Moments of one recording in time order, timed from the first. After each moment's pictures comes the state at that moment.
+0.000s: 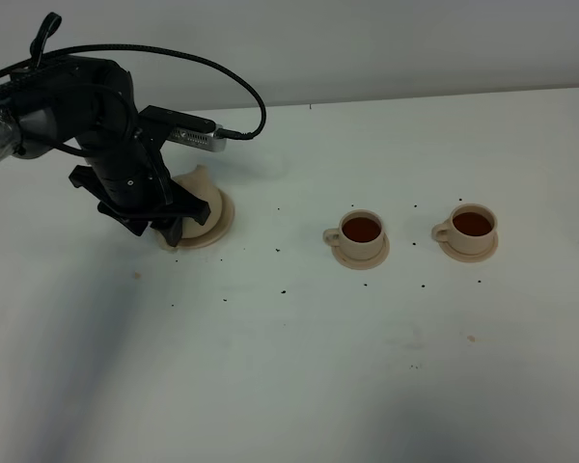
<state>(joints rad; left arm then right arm) -0.24 2.13 -1.60 0.04 0.94 0.15 -0.03 0.06 -0.48 0.17 1.07 -0.10</state>
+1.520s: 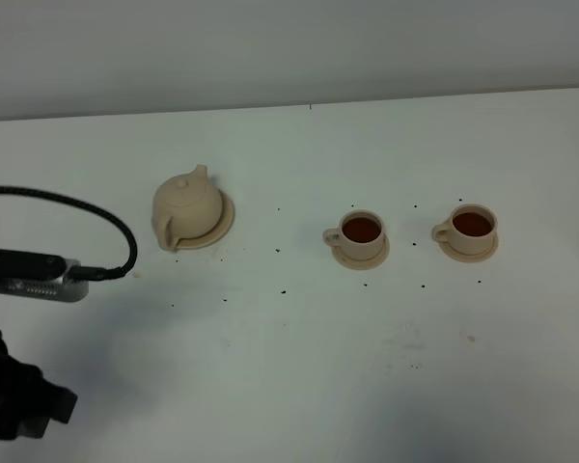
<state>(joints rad) -0.24 1.11 -0.71 -0.01 1.08 -0.02 -0.03 0.06 -0.48 0.17 1.07 -0.10</state>
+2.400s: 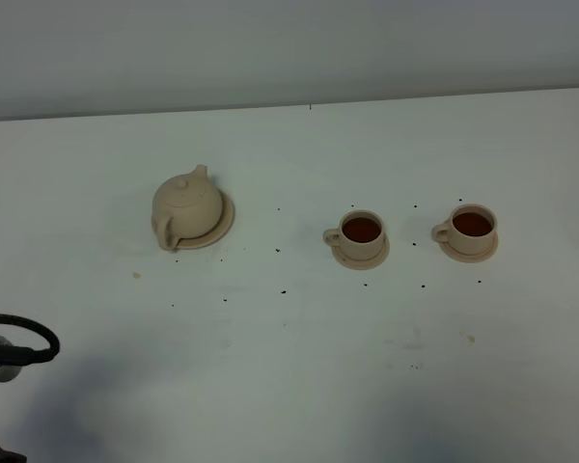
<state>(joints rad) -0.24 0.67 -0.51 -0.03 1.03 -0.04 -0.03 0.06 -0.48 0.17 1.07 -0.10</state>
